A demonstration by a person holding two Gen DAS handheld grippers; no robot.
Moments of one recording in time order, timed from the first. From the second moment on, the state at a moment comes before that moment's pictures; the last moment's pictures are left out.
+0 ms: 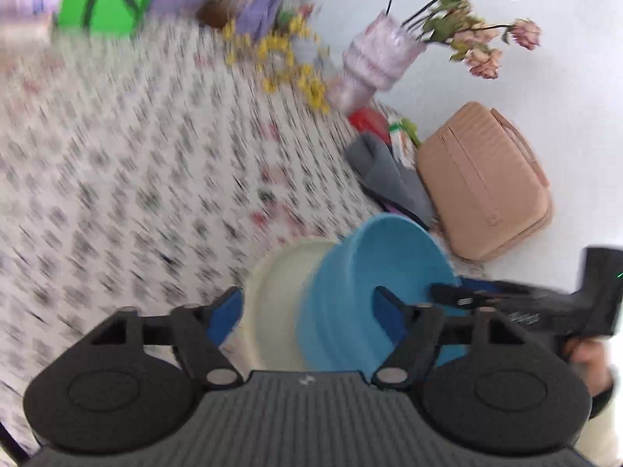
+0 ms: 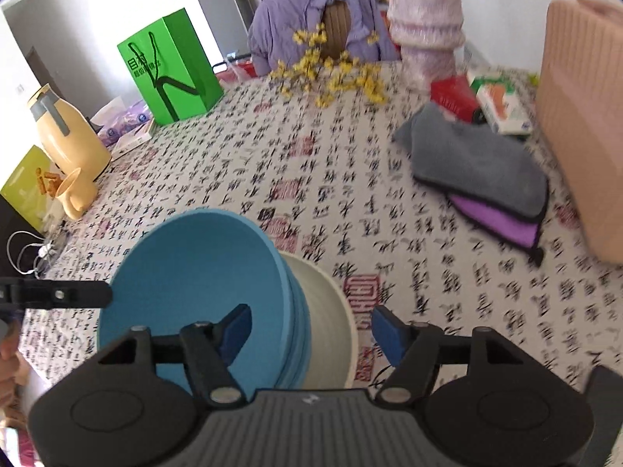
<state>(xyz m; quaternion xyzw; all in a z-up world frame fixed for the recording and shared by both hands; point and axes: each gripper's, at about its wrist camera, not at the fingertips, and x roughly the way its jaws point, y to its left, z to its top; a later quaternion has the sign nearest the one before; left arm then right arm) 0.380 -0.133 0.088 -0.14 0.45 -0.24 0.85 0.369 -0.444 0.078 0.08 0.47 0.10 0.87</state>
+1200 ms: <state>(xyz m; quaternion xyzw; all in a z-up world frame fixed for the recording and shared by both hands) 0.054 -0.072 0.028 0.01 0.09 -0.02 1.00 0.067 -0.280 0.025 -0.01 0.07 0.05 1.00</state>
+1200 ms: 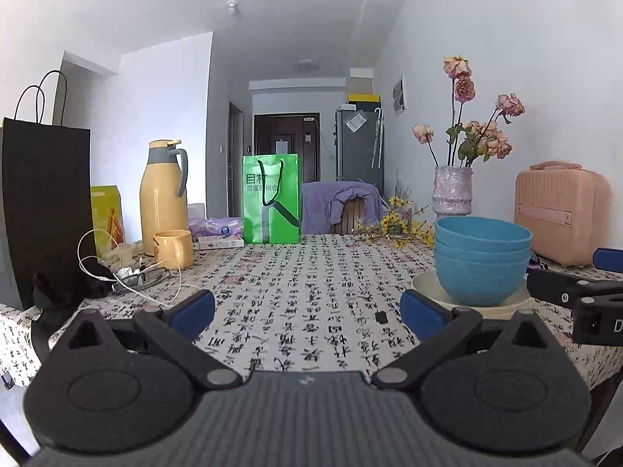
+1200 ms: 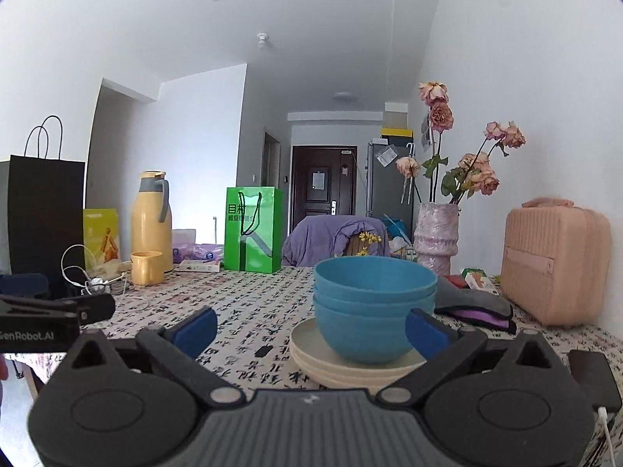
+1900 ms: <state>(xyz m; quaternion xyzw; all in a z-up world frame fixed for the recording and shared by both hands) 0.029 -0.070 0.018 0.00 0.09 -0.01 1.00 0.024 -0.279 0.003 0.02 0.08 0.06 0.99</state>
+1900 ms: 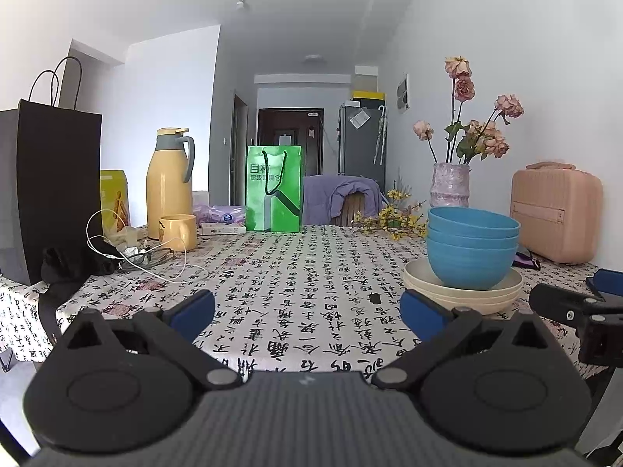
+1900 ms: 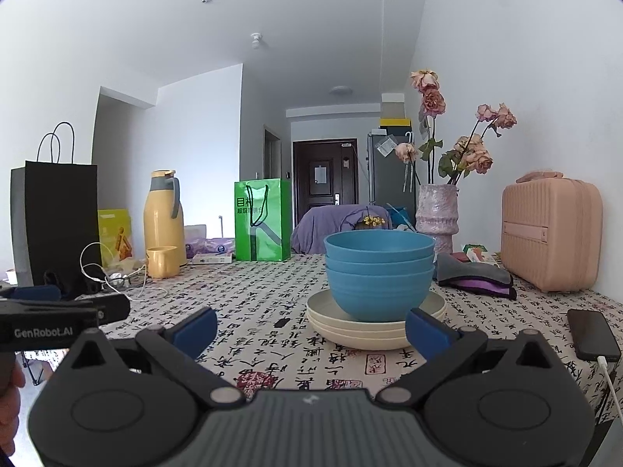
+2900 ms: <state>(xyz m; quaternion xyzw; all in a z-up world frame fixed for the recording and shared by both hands) 0.027 -0.071 0.020 0.00 0.08 -0.01 1.00 0.026 -0.275 0.002 0.01 0.08 0.06 0.99</state>
